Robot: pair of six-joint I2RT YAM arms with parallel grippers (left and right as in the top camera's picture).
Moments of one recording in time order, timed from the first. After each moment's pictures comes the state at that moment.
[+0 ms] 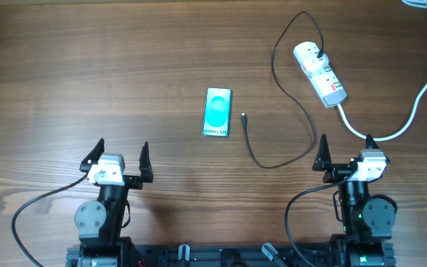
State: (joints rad) left arm 0.03 0.01 0.01 -0.06 0.12 0.00; right arm -0.01 0.02 0.01 0.00 0.00 0.00
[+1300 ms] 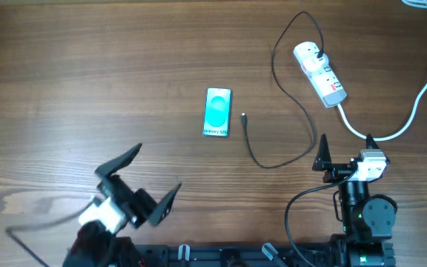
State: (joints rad) left arm 0.03 0.01 0.01 0.68 0.75 -0.35; right arm -0.01 0.02 0.01 0.00 0.00 0.00
